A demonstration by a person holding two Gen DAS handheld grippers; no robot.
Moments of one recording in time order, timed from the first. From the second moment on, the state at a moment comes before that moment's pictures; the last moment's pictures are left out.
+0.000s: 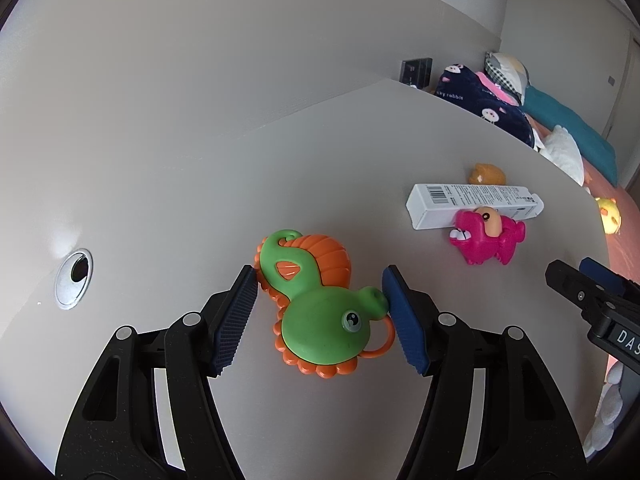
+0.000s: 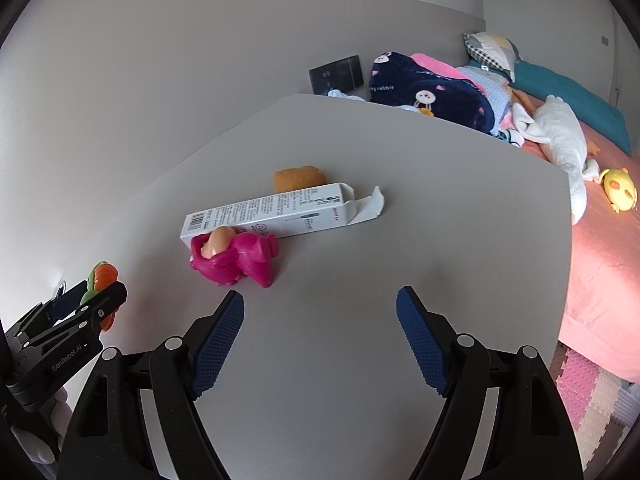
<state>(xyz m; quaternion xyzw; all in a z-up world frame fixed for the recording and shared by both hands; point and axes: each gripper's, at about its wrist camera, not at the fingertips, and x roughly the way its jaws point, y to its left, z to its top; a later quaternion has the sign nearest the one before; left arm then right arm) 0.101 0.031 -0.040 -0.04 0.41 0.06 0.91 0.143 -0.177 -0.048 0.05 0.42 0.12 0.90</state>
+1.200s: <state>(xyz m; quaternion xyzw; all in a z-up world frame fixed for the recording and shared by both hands) 0.113 0.054 -0.039 -0.05 0.41 0.07 0.91 0.176 -0.131 -0.056 0.05 0.43 0.14 0.89</state>
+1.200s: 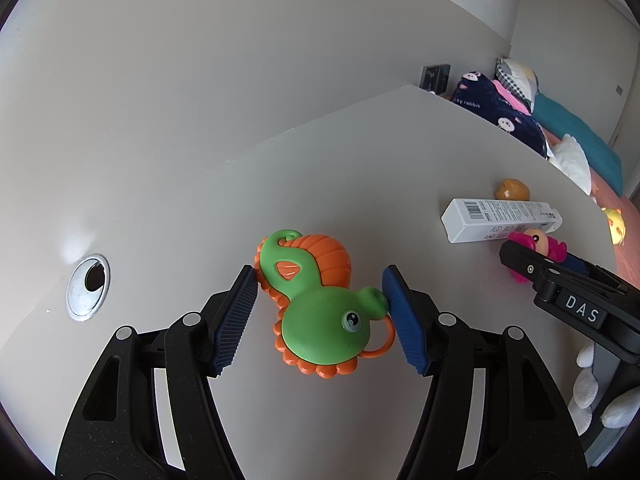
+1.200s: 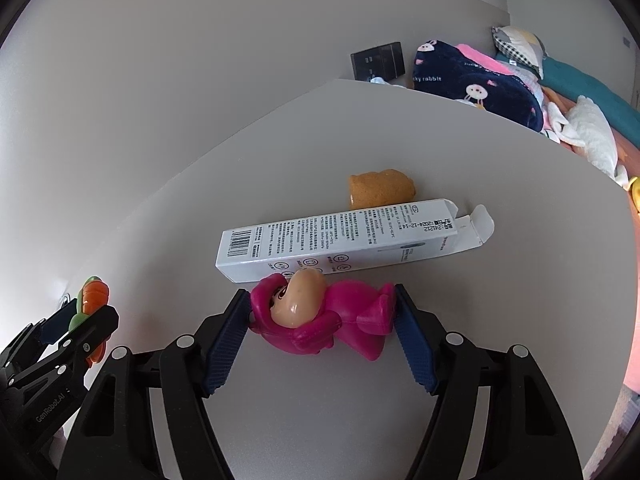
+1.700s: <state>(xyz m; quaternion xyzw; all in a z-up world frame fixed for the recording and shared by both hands) 0.084 0.012 -0.019 -0.03 0.40 0.04 0.92 0.132 -0.179 -0.019 0.05 0.41 0.12 0.90</state>
